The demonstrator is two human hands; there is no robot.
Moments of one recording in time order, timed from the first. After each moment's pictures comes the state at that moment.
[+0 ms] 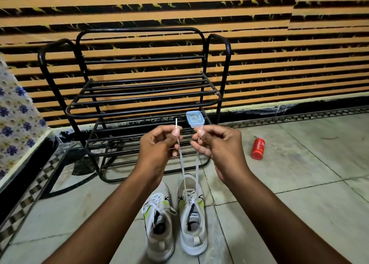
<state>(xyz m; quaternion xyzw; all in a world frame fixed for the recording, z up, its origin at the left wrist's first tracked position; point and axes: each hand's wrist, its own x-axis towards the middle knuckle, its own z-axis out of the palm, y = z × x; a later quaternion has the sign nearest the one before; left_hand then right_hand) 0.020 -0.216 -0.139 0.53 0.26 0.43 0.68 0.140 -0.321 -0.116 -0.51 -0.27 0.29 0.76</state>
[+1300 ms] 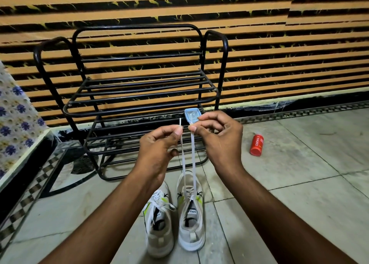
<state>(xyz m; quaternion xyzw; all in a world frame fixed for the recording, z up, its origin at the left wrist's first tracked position) 0.020 -0.238 -0.125 0.50 0.30 0.40 0.71 0.138 -0.323 -0.114 -0.58 -0.37 0.09 0.72</state>
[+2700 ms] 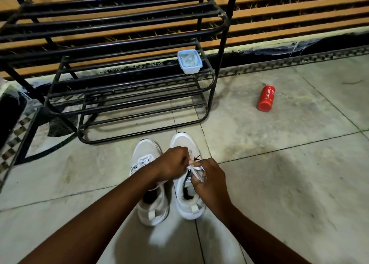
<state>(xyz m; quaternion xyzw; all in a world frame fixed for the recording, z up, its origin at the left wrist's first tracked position) 0.056 -0.194 -0.326 0.91 0.26 -0.08 0.32 0.141 -0.338 -0.397 -0.80 -0.42 0.11 0.40</state>
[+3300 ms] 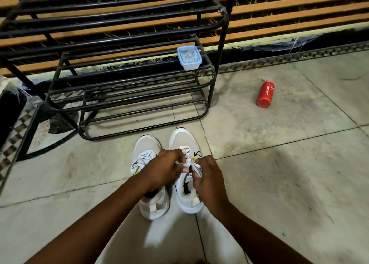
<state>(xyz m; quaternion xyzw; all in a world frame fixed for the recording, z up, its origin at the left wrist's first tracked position) 0.017 -0.202 -0.324 0.90 0.29 -0.04 0.33 0.129 -0.341 -0.407 -0.81 -0.43 0.09 0.38</state>
